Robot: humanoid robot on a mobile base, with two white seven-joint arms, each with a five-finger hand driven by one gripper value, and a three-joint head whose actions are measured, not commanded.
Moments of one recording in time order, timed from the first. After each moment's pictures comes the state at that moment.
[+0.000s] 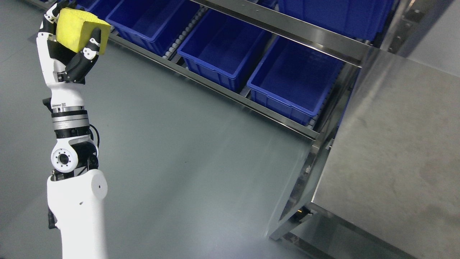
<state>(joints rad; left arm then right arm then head) -0.40 0.00 0.23 -1.50 0.23 -0.39 -0.17 0.00 0.00 -0.09 0.00 0.00 -0.10 0.02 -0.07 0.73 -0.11</state>
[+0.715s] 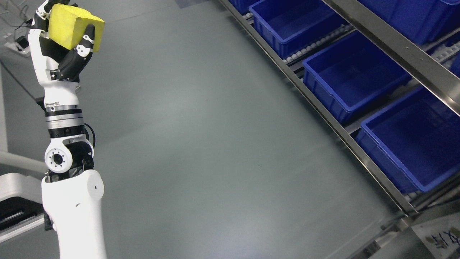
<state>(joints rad) -0.39 0.00 0.24 -1.55 0.23 -0.35 -0.16 0.00 0.00 -0.09 0.00 0.00 -0.10 0.02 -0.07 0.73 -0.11</state>
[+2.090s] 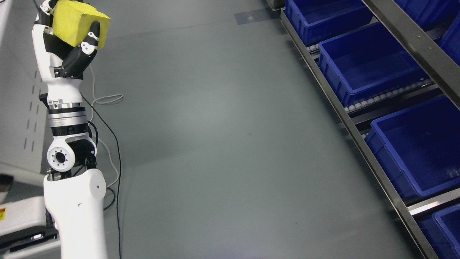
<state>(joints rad) -0.39 0.00 0.21 -1.58 0.23 -0.34 -0.16 0.00 0.00 -0.09 0.00 0.00 -0.10 0.02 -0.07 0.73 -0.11</state>
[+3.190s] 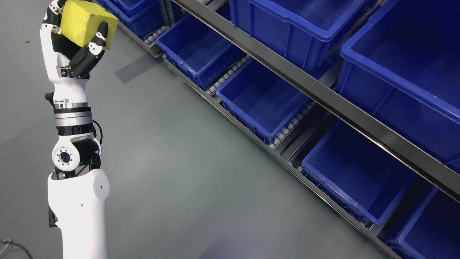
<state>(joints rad) -0.39 0.00 0.18 -1.58 0.23 -0.35 -0.16 0.00 0.00 -0.09 0.00 0.00 -0.10 0.02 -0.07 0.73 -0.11</state>
